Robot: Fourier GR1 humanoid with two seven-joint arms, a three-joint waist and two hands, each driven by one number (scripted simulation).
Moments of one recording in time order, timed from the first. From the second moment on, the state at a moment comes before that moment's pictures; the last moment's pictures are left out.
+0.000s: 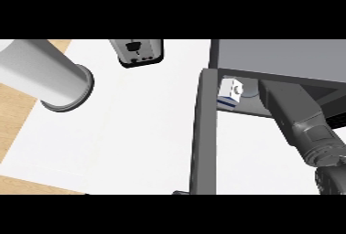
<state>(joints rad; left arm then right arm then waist) 0.17 0.21 0.59 -2.06 0.82 -0.73 0.39 -1.14 -0.24 -0.30 -0.08 0.16 -0.48 -0.64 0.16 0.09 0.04</state>
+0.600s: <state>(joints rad) 0.23 0.09 0.51 -2.05 0.73 -0.85 0.35 -1.12 -0.24 -0.29 -0.07 0.15 -0.33 -0.64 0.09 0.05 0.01</state>
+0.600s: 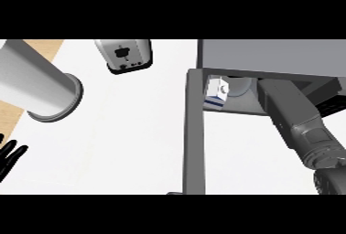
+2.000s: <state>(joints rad) 0.15 0.00 0.18 -1.87 0.20 -0.91 0.11 -0.55 -0.05 -0.25 -0.32 0.08 0.11 -0.87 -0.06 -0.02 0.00</state>
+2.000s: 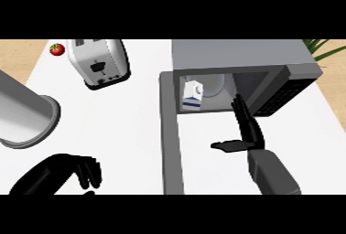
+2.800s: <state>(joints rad) -0.01 0.00 -0.12 -1.65 -0.17 -0.69 -0.11 0.01 -0.18 -0.22 -0.84 -0.02 0.28 -0.87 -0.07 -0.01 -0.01</state>
